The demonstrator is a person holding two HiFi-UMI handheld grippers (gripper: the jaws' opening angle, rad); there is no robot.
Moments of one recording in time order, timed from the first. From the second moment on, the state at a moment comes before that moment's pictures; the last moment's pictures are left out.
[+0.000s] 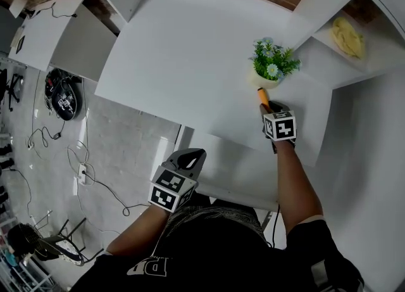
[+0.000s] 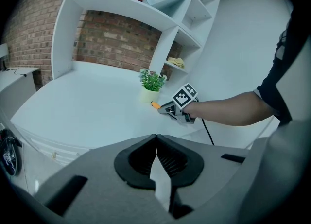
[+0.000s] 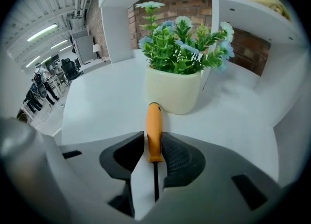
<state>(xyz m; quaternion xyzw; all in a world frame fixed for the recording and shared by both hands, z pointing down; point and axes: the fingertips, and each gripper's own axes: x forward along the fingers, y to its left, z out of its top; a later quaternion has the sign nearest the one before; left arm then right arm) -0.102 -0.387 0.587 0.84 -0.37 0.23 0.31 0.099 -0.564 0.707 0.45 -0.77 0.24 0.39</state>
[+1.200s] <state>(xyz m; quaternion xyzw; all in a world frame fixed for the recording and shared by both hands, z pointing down) -0.057 -0.340 0.527 0.84 -0.43 0.19 0.27 0.109 -0.489 0.543 0.42 -0.86 0.19 0.21</state>
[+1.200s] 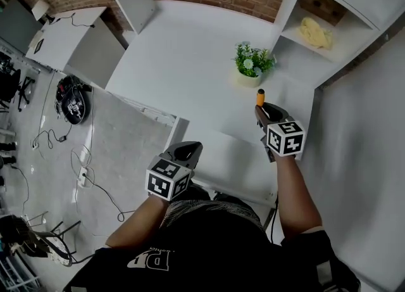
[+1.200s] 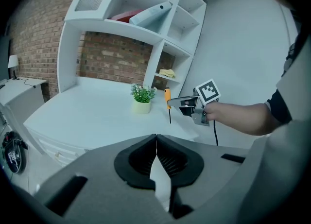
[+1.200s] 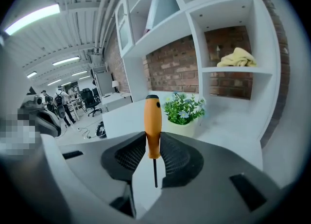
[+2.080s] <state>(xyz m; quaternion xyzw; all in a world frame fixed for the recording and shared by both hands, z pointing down) -0.021 -0.281 0.533 0.84 -0.43 0.21 0.26 0.127 -0.311 0.615 0.32 -0.88 0.15 0.33</state>
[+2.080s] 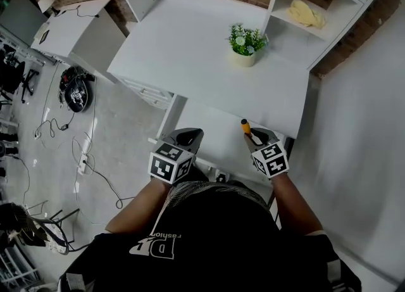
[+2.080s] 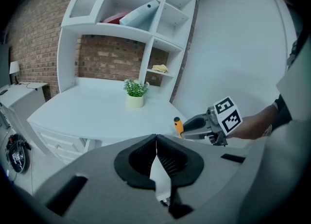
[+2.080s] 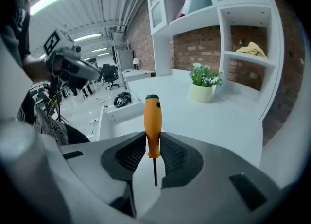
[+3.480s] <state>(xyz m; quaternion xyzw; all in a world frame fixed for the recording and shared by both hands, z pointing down) -0.107 -0.263 0.574 0.78 -0.50 0.21 0.31 0.080 -0.300 0.818 0.13 -0.78 0.06 0.61</state>
